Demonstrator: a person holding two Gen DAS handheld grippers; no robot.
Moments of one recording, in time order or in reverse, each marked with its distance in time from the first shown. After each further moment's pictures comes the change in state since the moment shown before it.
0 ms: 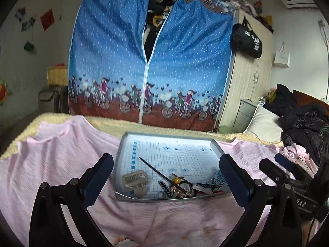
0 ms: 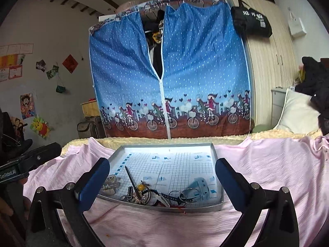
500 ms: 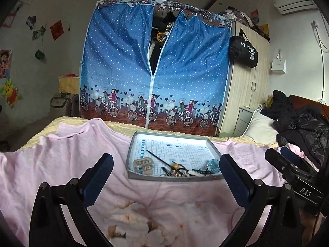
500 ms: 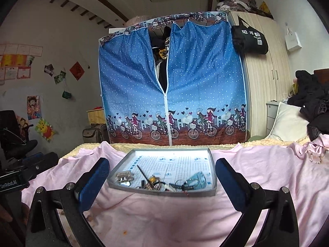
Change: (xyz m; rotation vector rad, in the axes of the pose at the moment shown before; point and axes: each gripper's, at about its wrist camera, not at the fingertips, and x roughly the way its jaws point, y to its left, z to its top) left arm -0.107 -0.014 -0.041 -0.004 -0.070 0.035; right arm -0.095 0.032 -0.020 -0.039 -0.076 0.003
